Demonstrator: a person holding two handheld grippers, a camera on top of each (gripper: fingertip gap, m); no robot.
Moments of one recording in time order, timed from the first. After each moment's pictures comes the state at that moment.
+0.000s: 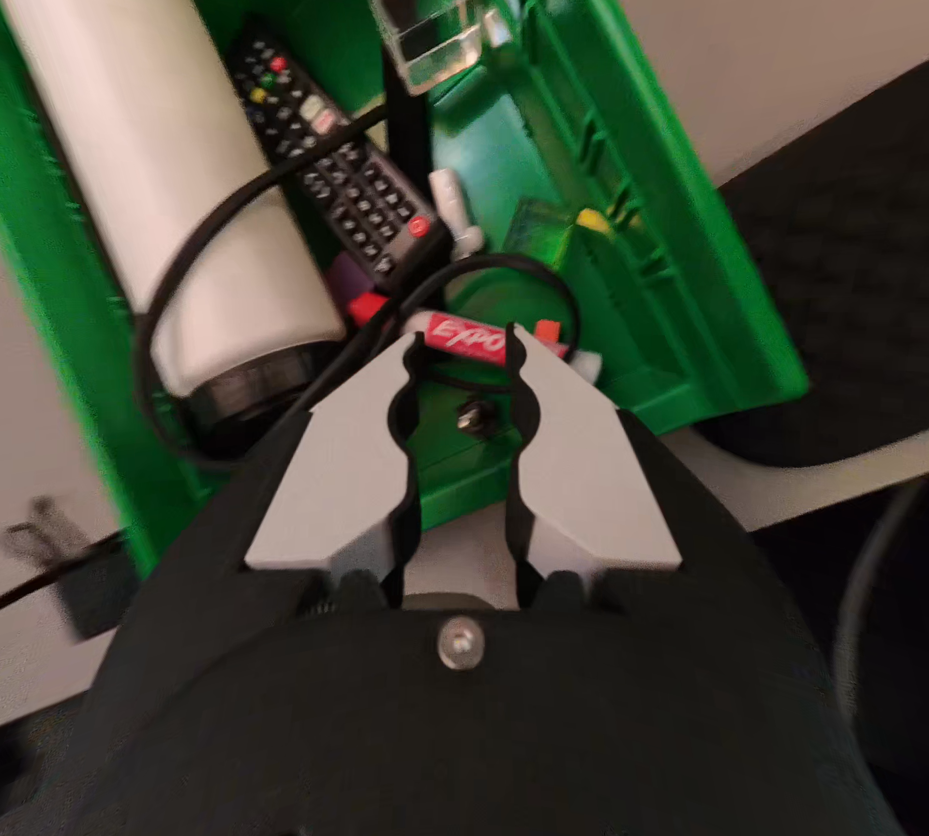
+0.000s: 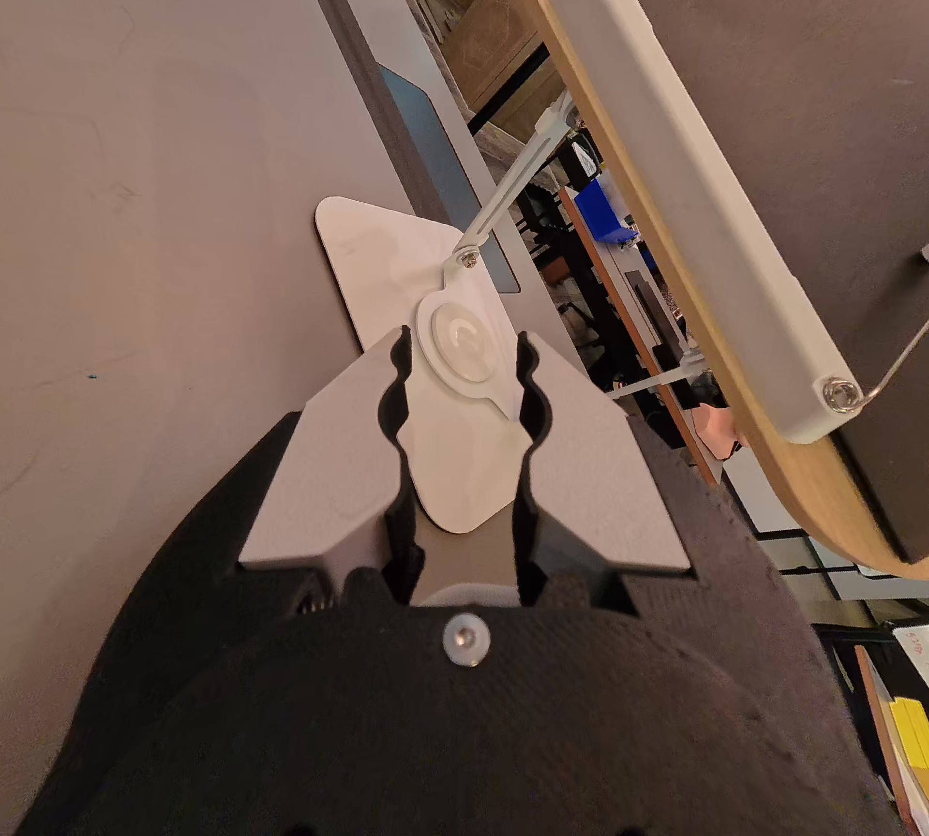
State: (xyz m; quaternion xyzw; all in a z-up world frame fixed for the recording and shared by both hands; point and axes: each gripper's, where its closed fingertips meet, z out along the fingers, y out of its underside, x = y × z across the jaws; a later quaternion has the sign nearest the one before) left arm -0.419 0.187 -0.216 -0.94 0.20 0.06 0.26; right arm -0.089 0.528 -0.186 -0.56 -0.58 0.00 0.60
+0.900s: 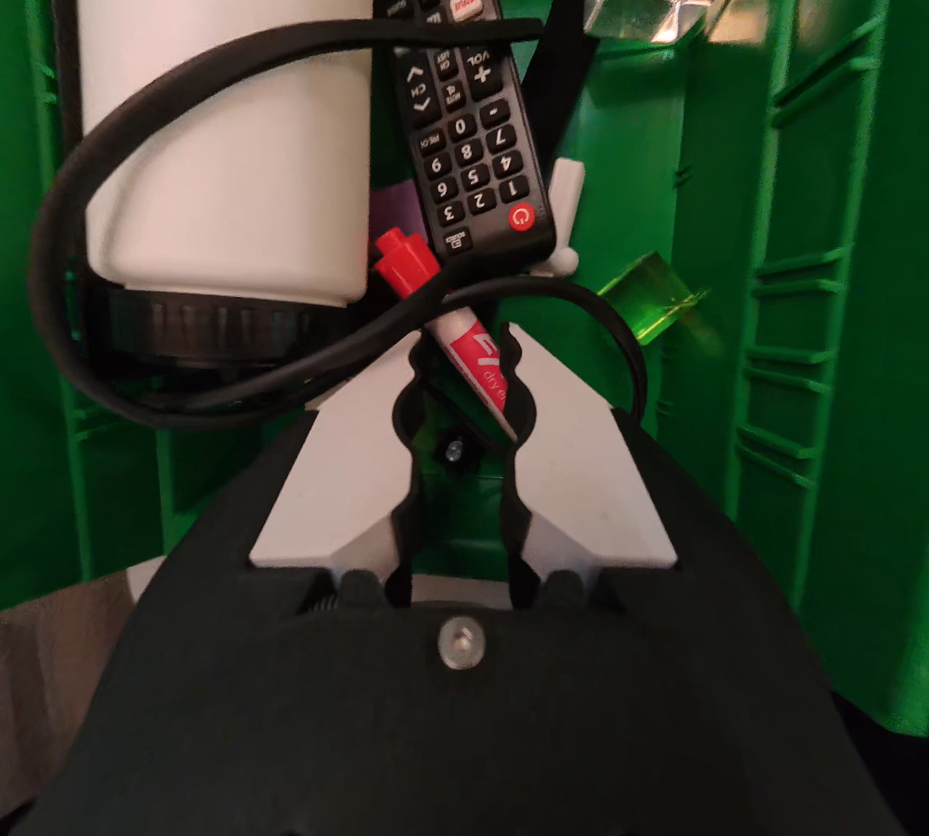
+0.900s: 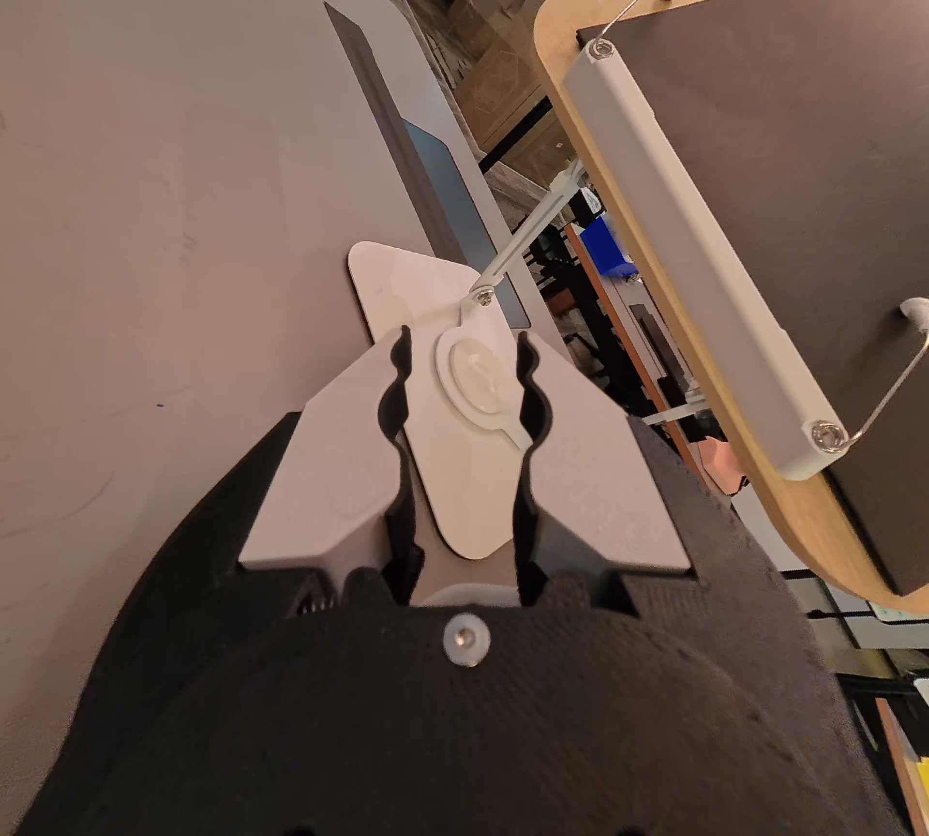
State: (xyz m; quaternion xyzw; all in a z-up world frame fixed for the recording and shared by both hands) left arm -0.445 0.196 -0.250 -0.97 -0.04 0.06 0.23; right arm -0.100 0.507 -0.177 -0.53 -0.59 0.02 0.61
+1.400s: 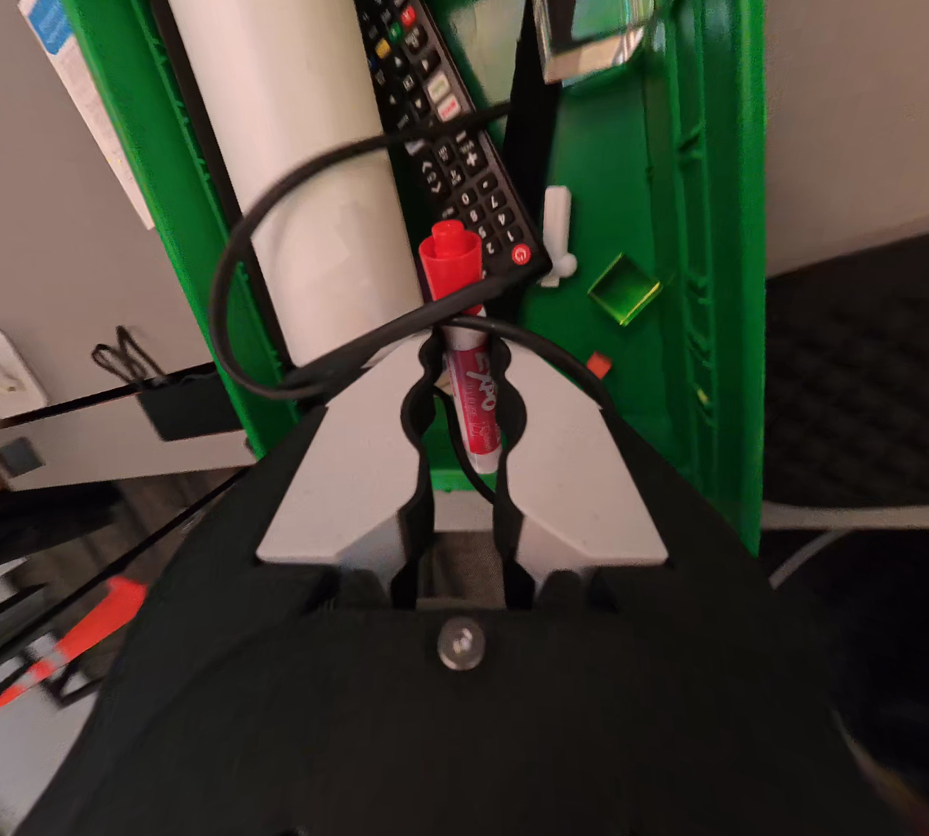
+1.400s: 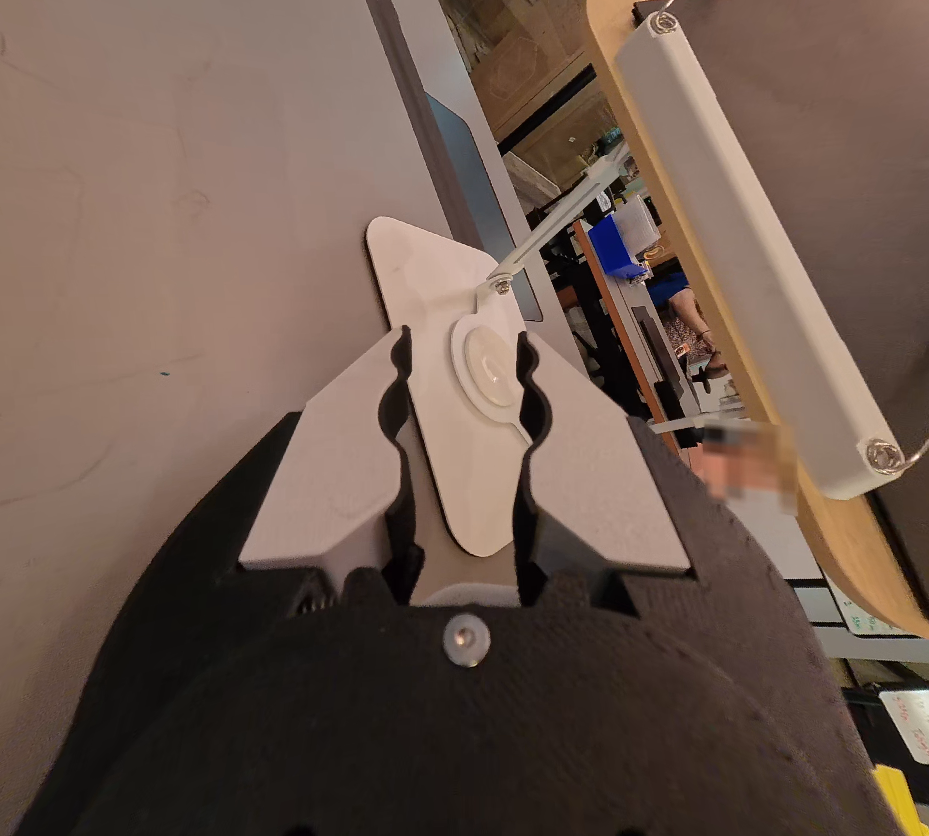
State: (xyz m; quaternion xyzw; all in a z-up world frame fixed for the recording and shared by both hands) left arm -0.445 0.207 -0.186 -0.98 0.11 0.15 0.11; right arm -0.102 0.508 -0.195 -0.52 -0.62 0.00 0.59
